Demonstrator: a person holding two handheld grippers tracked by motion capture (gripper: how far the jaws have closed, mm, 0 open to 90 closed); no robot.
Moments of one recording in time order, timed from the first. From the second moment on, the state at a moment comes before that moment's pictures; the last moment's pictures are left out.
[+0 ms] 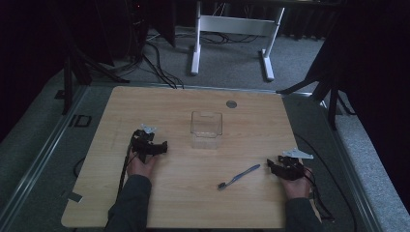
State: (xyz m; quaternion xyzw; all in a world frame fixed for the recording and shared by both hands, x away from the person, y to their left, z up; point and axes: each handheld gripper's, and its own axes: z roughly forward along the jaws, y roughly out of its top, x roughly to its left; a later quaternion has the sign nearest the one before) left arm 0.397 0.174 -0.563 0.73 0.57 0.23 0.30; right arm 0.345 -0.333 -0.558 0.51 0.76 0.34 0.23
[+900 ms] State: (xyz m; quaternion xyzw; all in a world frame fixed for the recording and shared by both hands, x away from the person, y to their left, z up) left arm 0.396 0.174 -0.563 0.73 0.57 0.23 0.30; right arm 0.363 -0.309 -0.475 0.32 0.85 0.37 0.21
